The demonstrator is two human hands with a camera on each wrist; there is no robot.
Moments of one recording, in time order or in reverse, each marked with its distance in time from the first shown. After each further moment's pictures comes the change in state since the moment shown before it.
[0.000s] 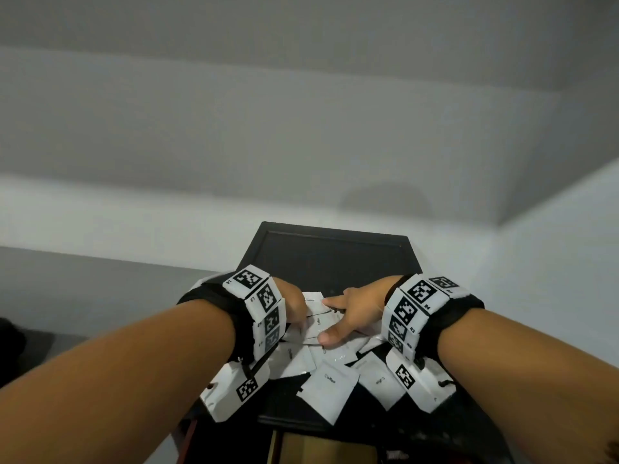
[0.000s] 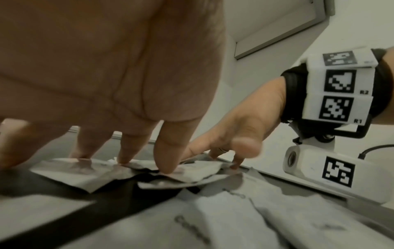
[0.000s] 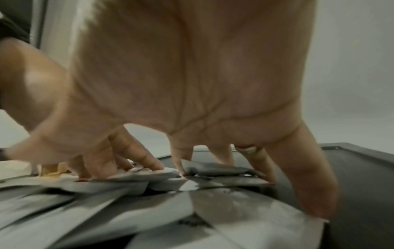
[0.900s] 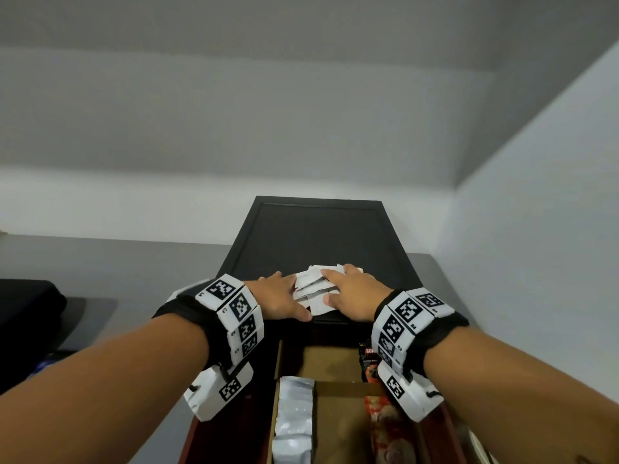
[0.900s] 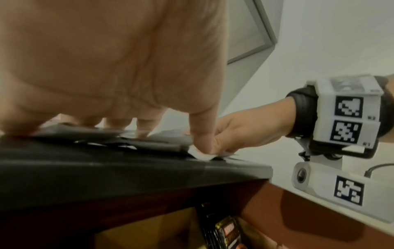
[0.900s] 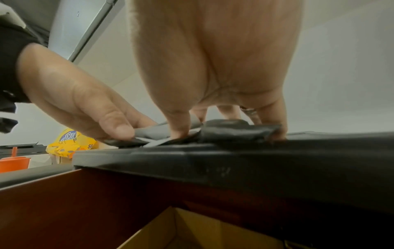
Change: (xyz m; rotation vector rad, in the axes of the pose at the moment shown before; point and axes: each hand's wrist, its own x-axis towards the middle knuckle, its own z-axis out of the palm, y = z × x) left_hand -0.075 0.001 0.083 -0.303 0.123 0.133; right_hand -0.056 -0.001 0.108 0.012 0.443 0.008
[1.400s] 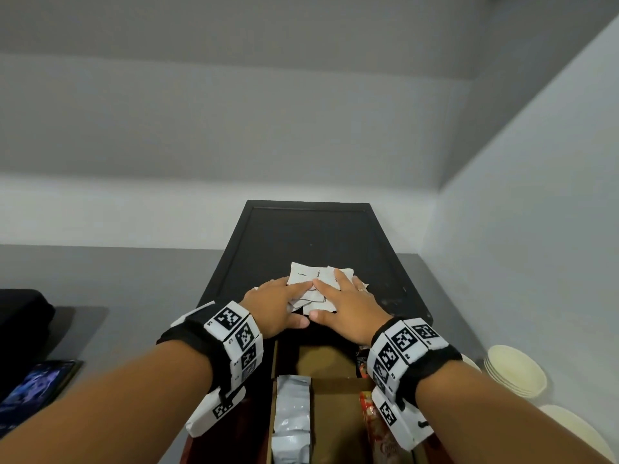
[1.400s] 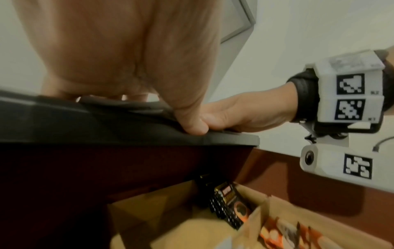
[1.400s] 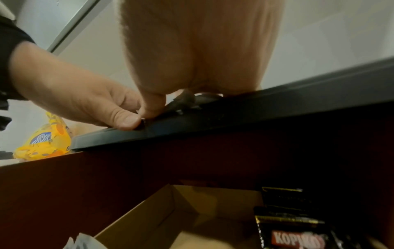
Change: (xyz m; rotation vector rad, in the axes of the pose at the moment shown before) left_hand -0.012 -0.001 0.024 0.056 0.204 0.227; right_hand -0.021 0.001 0.030 0.042 0.106 -0.023
